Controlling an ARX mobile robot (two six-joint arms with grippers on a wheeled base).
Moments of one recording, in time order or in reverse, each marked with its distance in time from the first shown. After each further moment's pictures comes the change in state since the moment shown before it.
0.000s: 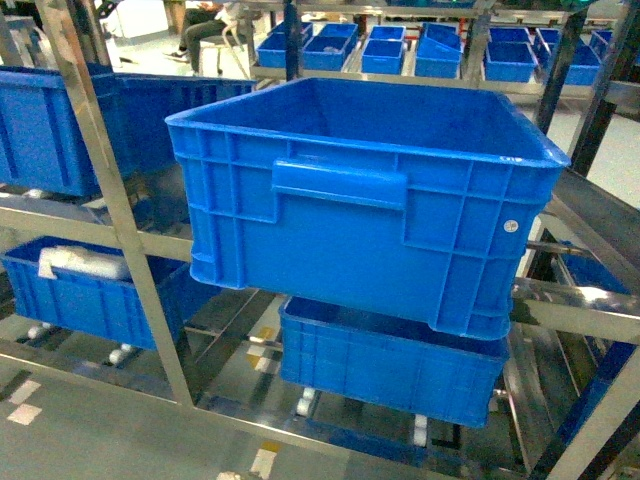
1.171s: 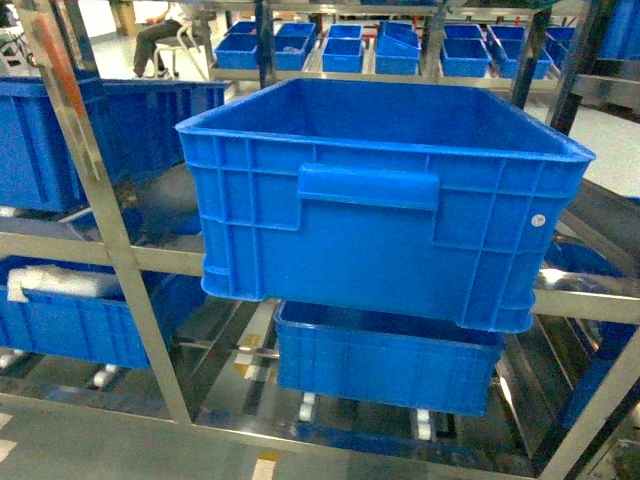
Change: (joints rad) left arm -0.002 0.000 0.000 0.000 -0.001 0.000; right arm -0.001 0.000 0.000 -0.004 0.001 0.000
